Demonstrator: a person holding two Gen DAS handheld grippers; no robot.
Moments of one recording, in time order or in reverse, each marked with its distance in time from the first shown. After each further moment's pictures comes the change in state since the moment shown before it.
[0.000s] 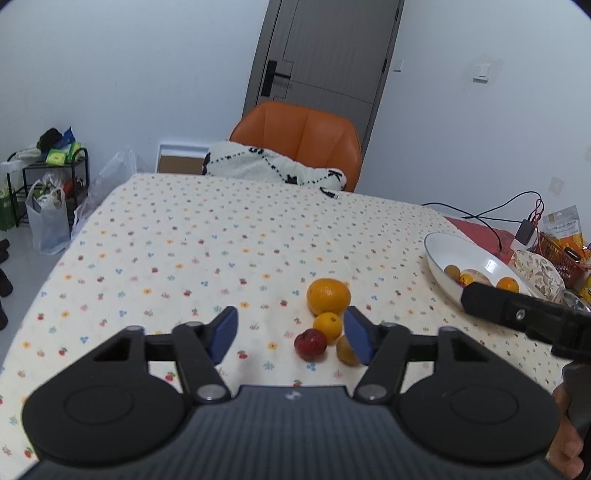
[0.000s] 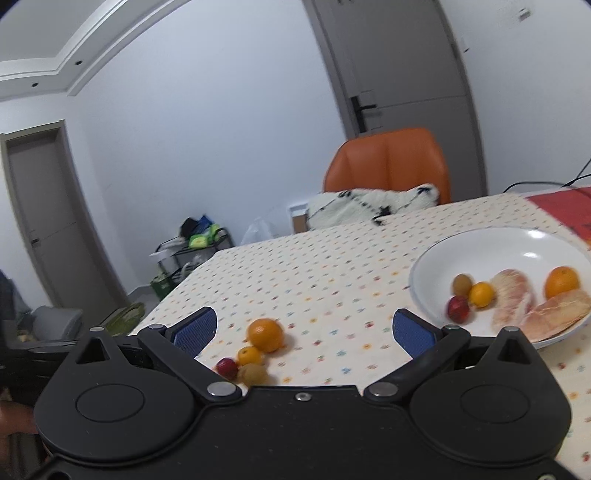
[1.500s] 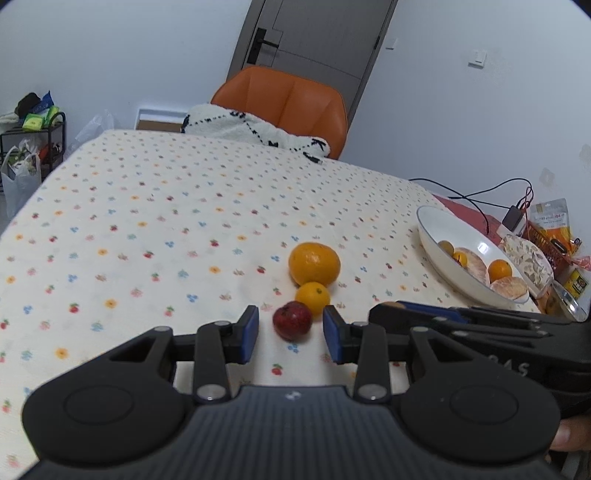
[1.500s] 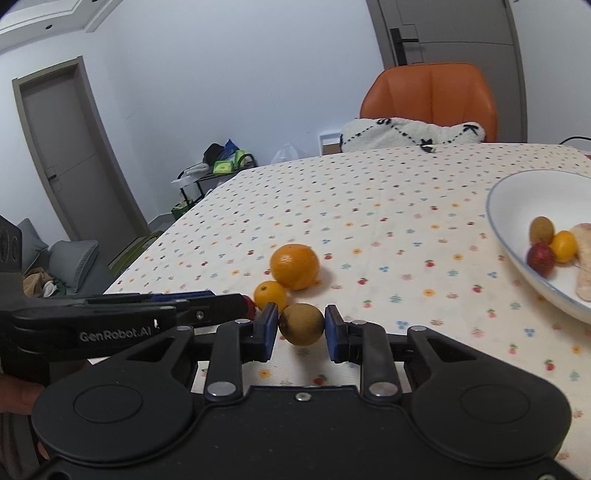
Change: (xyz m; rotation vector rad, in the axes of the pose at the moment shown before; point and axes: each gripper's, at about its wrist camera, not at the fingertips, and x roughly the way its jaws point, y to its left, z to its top) left arm 0.036 0.001 -0.013 -0.041 0.093 -0.088; right arm 0.051 0.013 -0.017 -0.045 0.213 0.063
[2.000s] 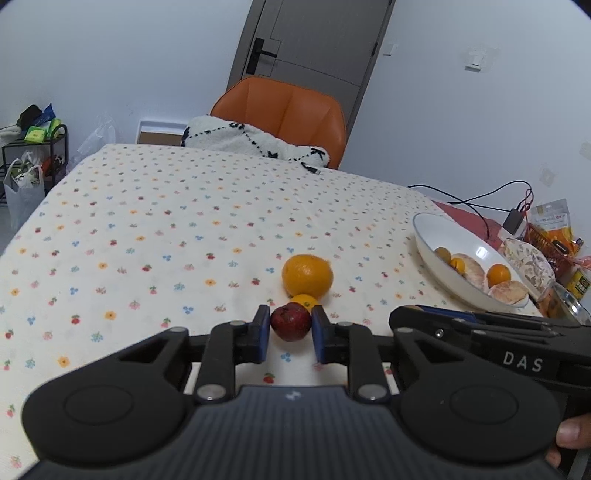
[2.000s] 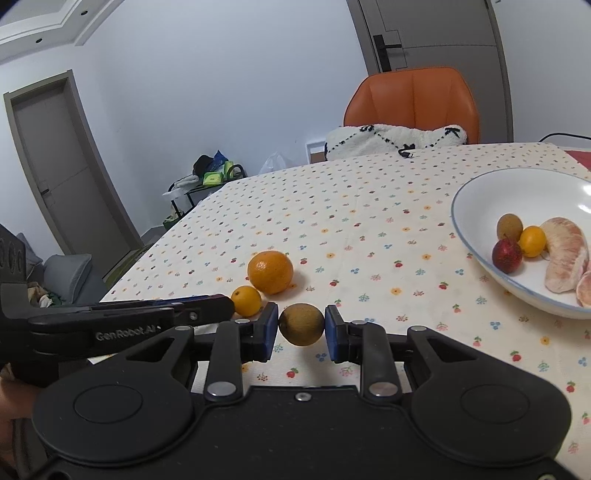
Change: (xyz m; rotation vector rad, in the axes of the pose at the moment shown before) left arm -0.009 -0.009 0.004 0.024 -0.038 0.013; right arm -0.014 -0.014 -0.001 0.027 -0.033 -0.017
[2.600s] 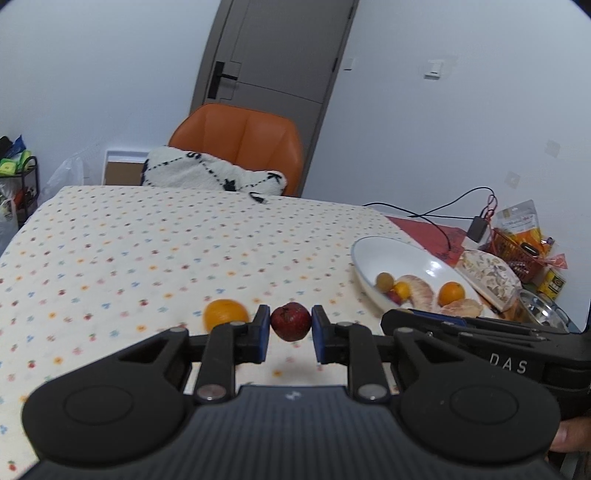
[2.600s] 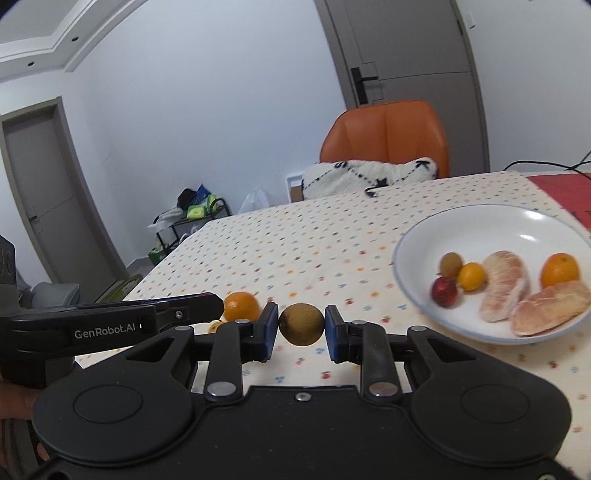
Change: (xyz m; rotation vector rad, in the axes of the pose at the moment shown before) left arm -0.005 -0.055 0.019 0.073 -0.062 -0.082; right arm -0.045 -0.028 0.009 0.029 -0.114 -0.059
